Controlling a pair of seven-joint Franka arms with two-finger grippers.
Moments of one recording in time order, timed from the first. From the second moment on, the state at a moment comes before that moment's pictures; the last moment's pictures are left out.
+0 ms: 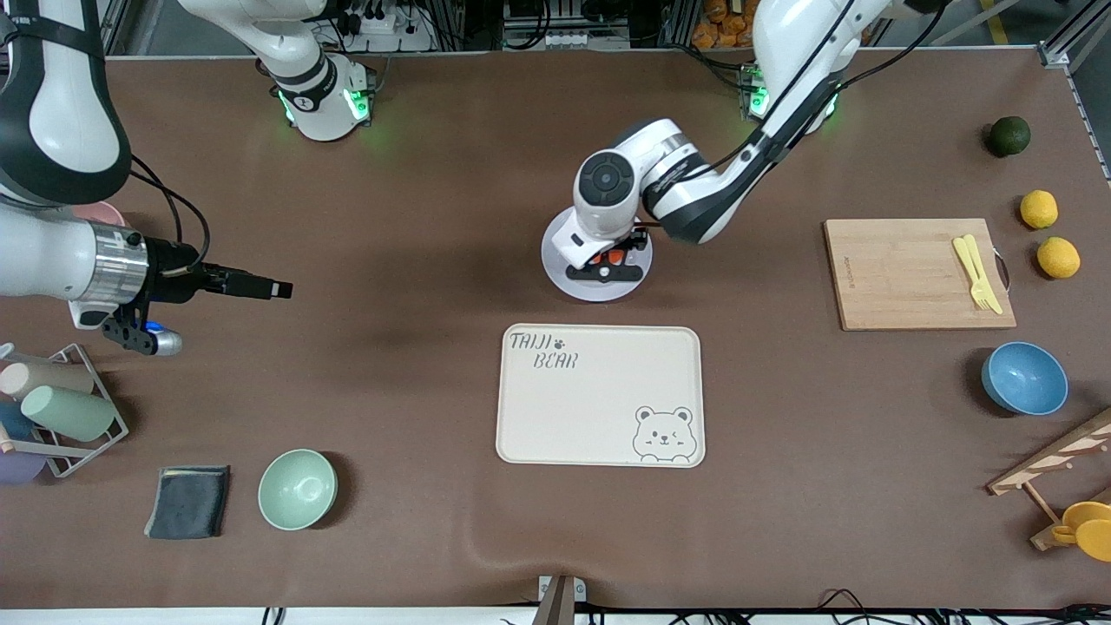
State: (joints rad) left arm -0.27 0.58 -0.62 -1.82 0.21 2.10 -0.91; right arm -0.03 0.19 0.02 -1.71 0.48 1.64 0.20
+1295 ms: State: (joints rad) left arm -0.29 0.55 -0.48 -1.61 0.29 1.99 -0.98; right arm -0.04 0.19 0.03 -2.00 0.91 1.80 0.07
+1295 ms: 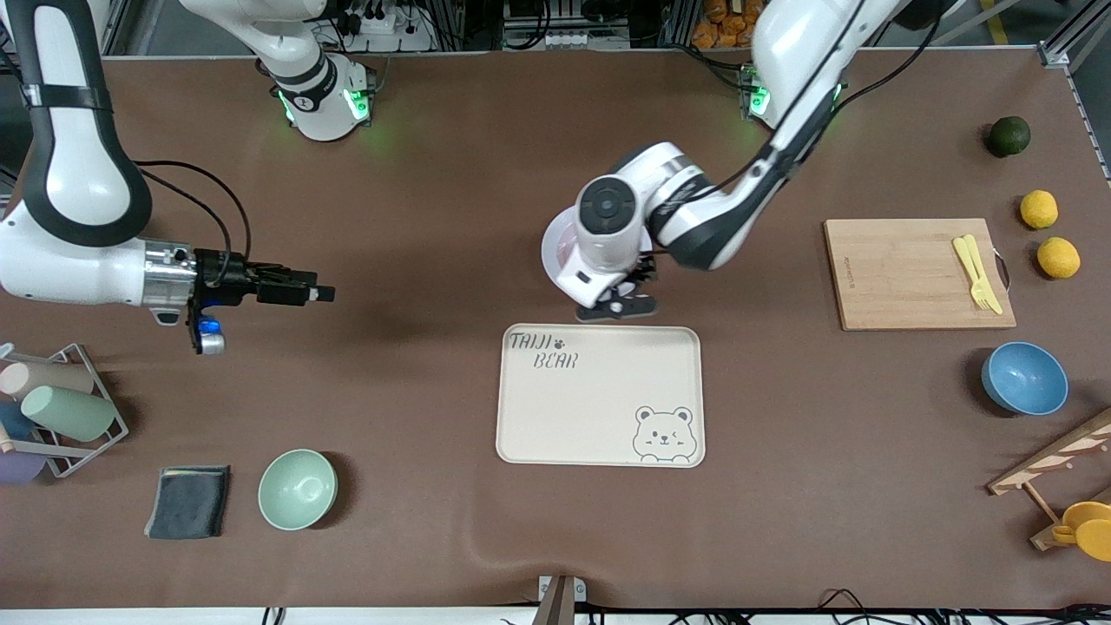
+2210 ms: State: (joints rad) left arm 0.02 0.17 -0.28 -1.60 0.14 1.68 -0.26; right arm 0.47 0.23 0.04 -2.28 1.66 2.32 -0.44
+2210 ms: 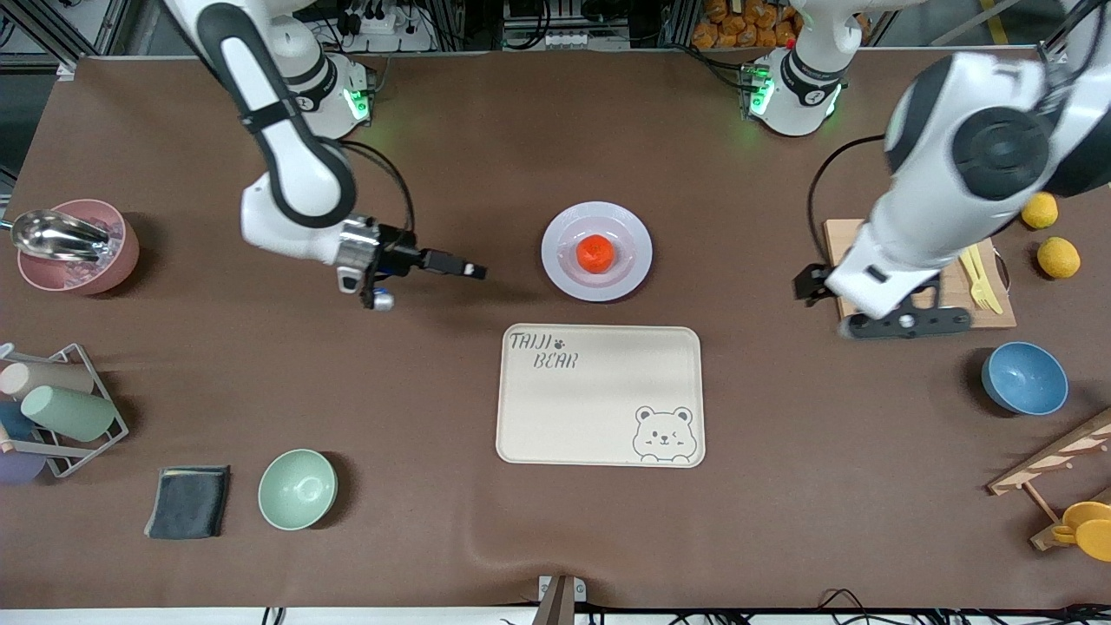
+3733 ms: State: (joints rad) left arm -0.15 -0.06 0.05 -1.62 0.03 1.55 -0.06; right arm 0.73 0.51 0.04 -2.25 2.30 2.32 -1.06
